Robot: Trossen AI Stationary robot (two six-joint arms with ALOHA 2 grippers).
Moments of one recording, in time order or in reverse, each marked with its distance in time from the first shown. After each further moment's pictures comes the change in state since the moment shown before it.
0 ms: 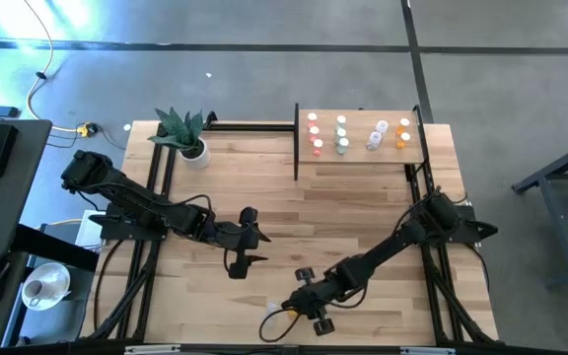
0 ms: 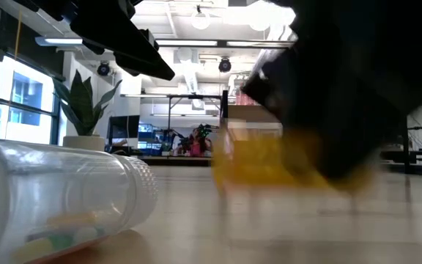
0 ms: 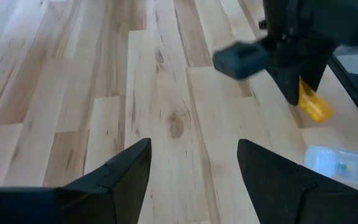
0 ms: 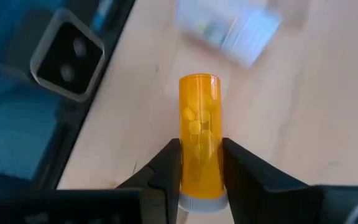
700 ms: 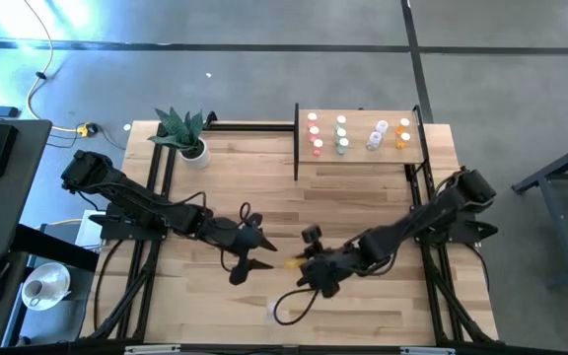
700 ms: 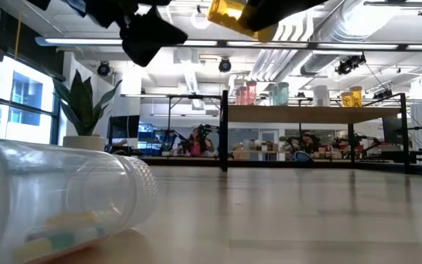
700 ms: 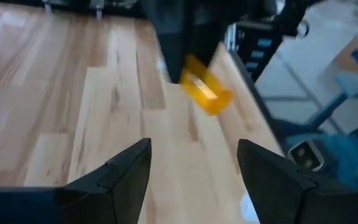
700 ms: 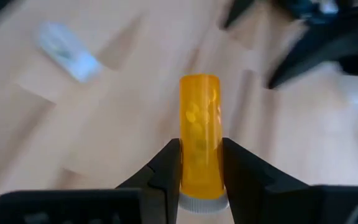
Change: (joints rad) left arm 0.003 0.000 0.000 0.175 0.136 -0.117; right arm -0.061 -0.319 0.000 -0.257 0.422 -0.430
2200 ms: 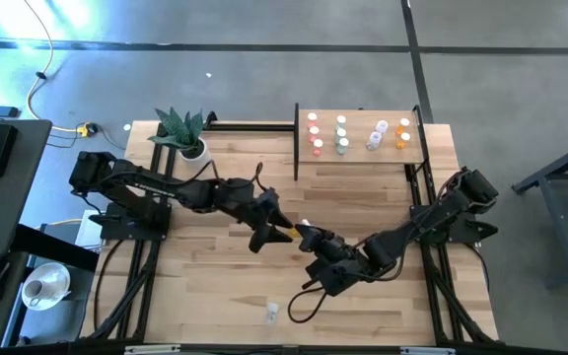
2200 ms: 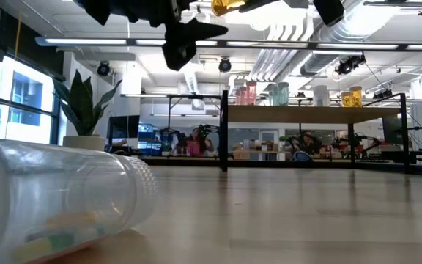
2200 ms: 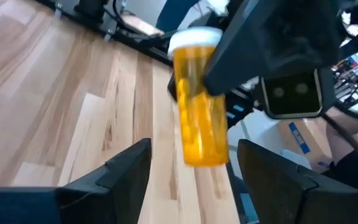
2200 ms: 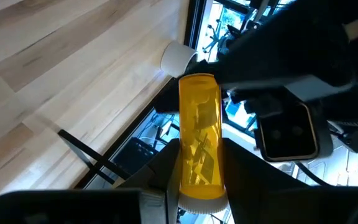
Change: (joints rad) left arm 0.274 0.057 0.126 0.056 0.322 -0.265; right arm 0.049 -0.021 0.000 0.071 0.687 -1.073
